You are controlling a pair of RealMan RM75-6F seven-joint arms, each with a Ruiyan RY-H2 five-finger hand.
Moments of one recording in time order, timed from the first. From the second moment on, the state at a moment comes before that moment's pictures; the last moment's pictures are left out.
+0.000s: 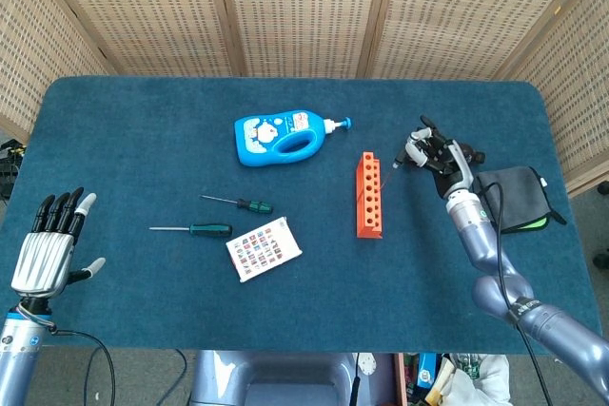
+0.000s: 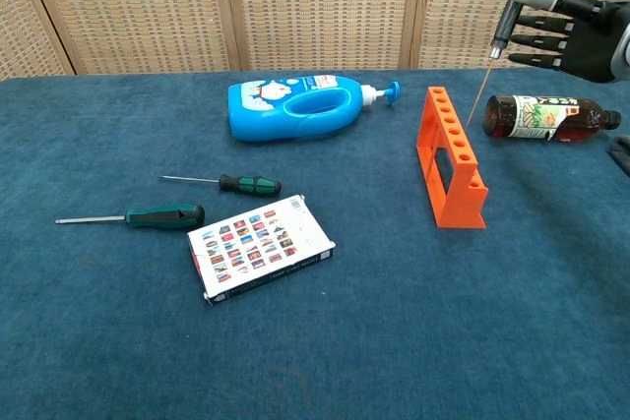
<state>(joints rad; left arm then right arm) -0.20 -1.26 -0.08 -1.56 1.48 1.45 0.22 0.62 -1.49 0.58 -1.21 -1.15 0.60 1.36</state>
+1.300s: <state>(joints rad) -0.20 -1.26 -0.08 -1.56 1.48 1.45 0.22 0.63 -1.49 0.56 -1.22 -1.17 0.62 1.39</state>
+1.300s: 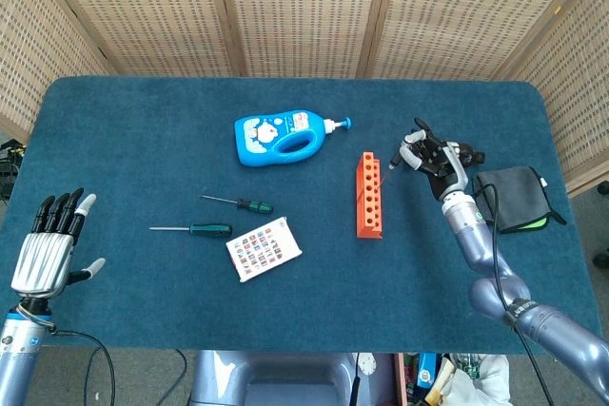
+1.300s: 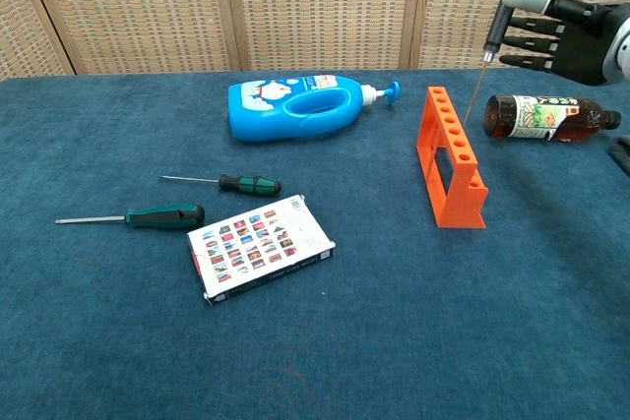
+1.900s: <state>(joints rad) -0.20 -1.27 -0.08 -1.55 1.49 1.45 0.21 0.64 -1.45 0.59 -1.28 -1.13 0.63 1.32</state>
